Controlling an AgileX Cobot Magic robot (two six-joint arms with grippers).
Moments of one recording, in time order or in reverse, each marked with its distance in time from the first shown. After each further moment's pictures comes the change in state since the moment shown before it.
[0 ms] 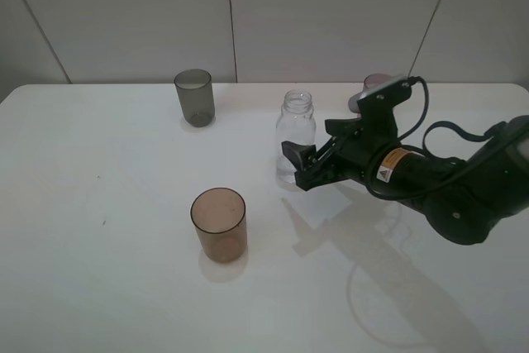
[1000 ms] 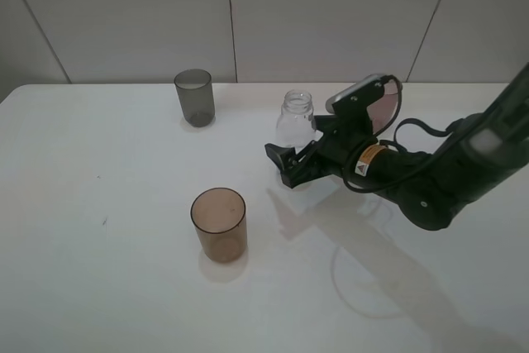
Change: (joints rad) left arm 0.000 0.000 0.000 0.000 0.000 0.000; right arm 0.000 0.134 -0.134 -0.033 0.000 -0.049
